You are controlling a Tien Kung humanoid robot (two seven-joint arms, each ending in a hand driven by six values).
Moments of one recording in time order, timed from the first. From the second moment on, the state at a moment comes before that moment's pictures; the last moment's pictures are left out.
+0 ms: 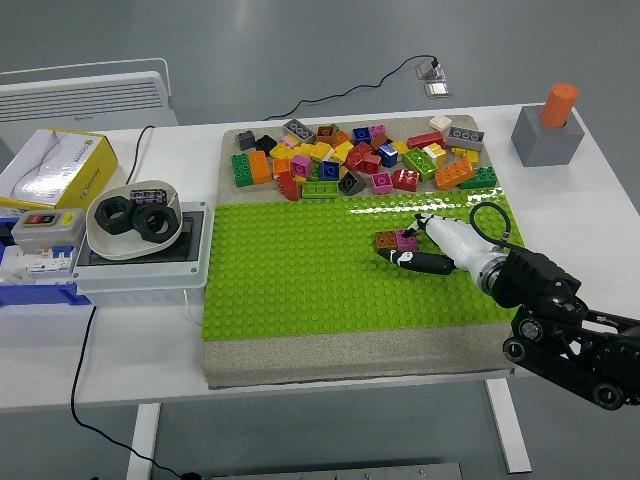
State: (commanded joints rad) left arm -0.14 0.16 -1.20 -0.30 0.60 -0.01 0.59; right arm 0.60 -0.37 0.47 1.31 -1.66 -0.17 -0.40
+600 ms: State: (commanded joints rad) left arm -0.14 0.16 -1.20 -0.30 0.60 -0.01 0.59; right arm 0.60 -0.37 0.47 1.30 -1.67 -0.18 -0.40
